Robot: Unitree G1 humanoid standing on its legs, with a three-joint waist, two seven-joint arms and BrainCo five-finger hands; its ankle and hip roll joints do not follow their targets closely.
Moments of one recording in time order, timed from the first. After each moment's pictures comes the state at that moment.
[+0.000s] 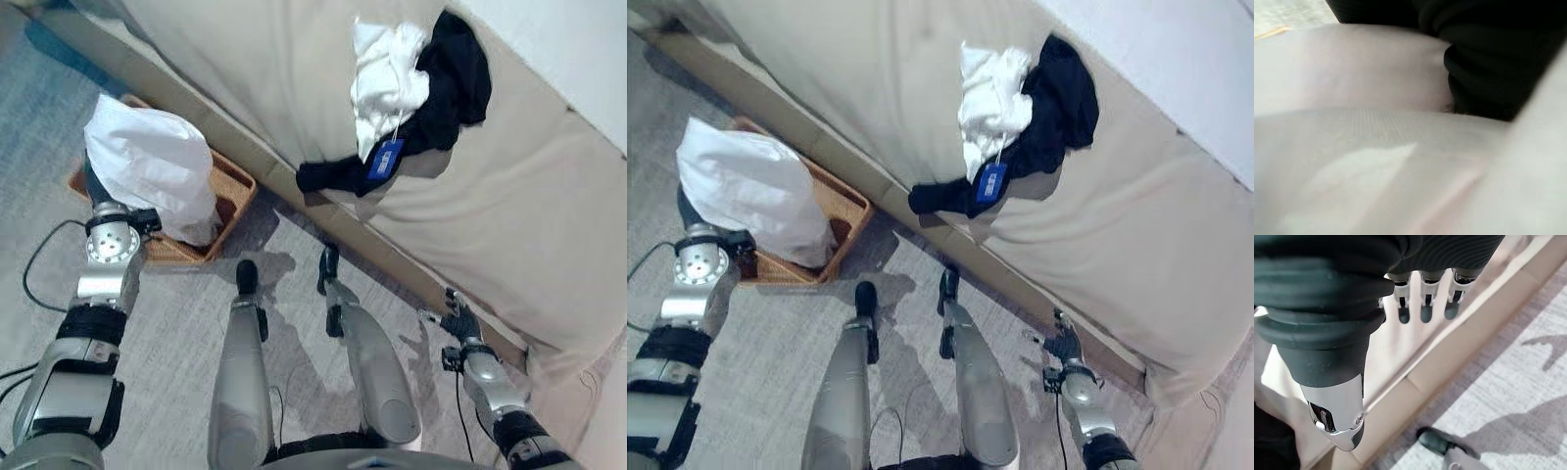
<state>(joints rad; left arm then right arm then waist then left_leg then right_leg) -0.61 0.73 -0.11 0.63 -0.46 -0.27 0.39 -0.12 -0.34 0.14 0.72 0.25 -0.22 -0.20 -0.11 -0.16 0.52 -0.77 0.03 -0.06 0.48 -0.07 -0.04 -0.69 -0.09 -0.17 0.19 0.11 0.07</state>
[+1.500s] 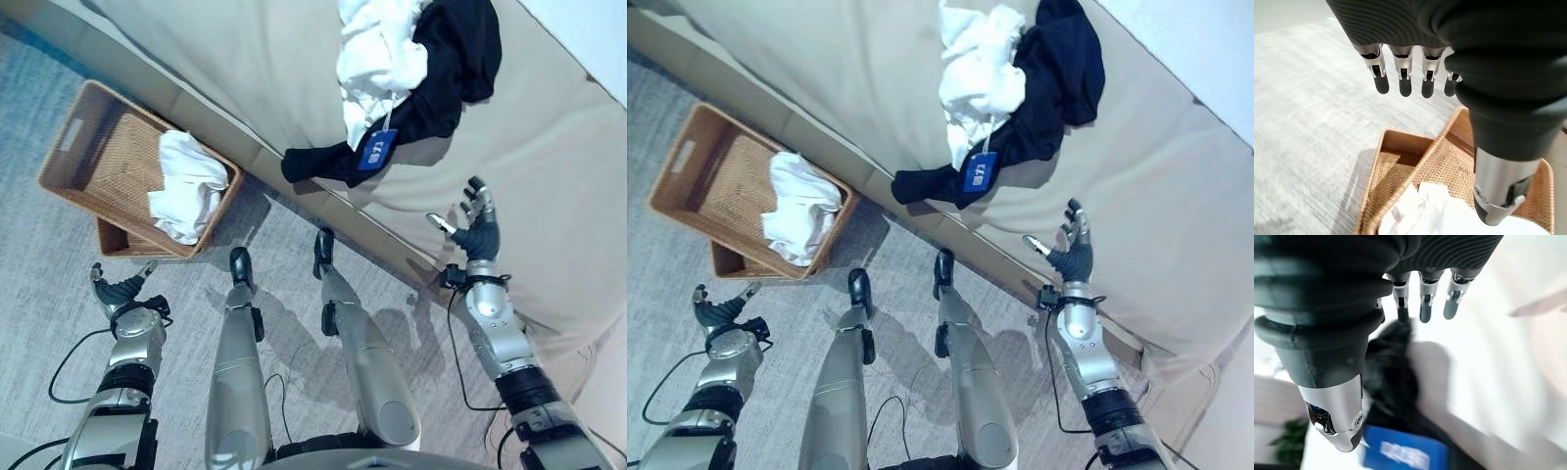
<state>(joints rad) -0.27 0.47 -0.06 0.79 -0.24 -0.14 0.58 -0.31 -0.47 0.09 0.23 0.19 -0.31 -0.46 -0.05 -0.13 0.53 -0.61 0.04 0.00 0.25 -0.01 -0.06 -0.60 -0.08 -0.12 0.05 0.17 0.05</state>
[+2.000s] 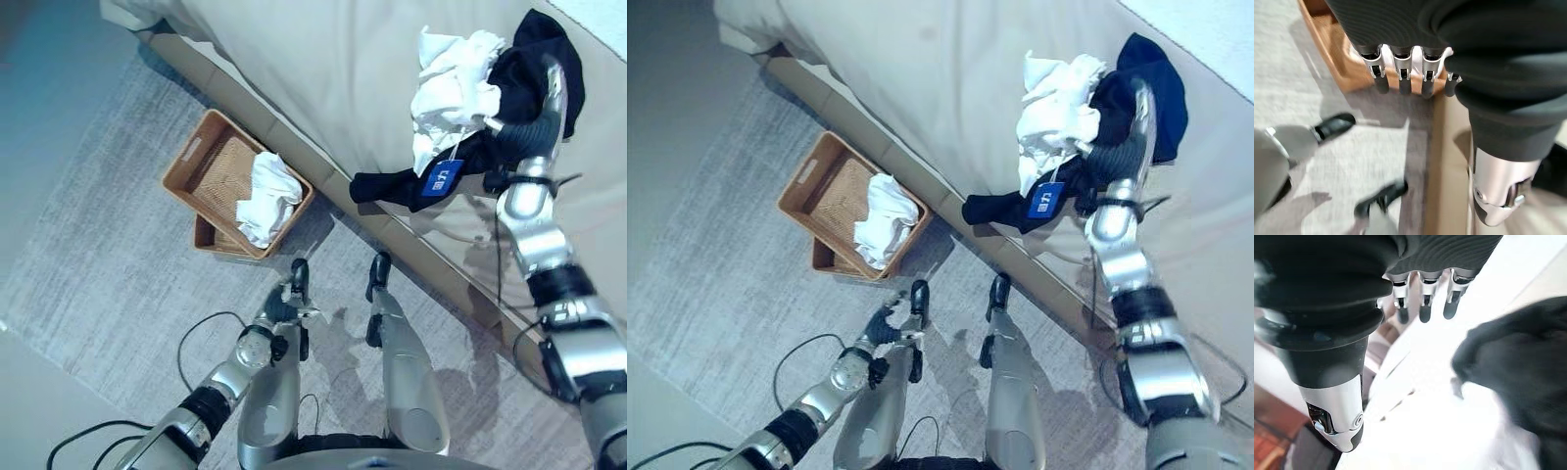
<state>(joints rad) -0.25 0.28 -0.62 0.66 -0.04 -0.21 0.23 -0.91 -0.67 0.21 0.69 -0.05 -0.15 -0.58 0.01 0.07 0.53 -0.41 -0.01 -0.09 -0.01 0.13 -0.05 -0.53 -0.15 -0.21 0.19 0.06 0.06</state>
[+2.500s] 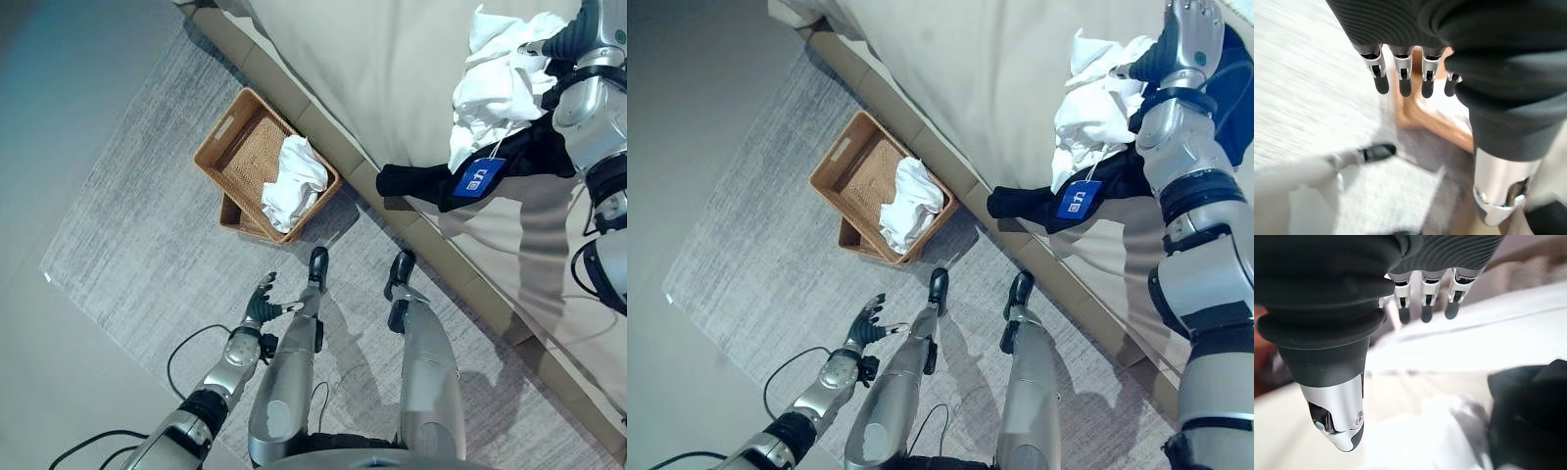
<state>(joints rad) -0.22 0.28 -0.43 0.77 -0.26 -0.23 0.28 -1.45 -0.84 0.76 1.24 -0.26 -0.04 -0.45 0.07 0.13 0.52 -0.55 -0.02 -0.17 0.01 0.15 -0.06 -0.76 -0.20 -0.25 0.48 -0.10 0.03</state>
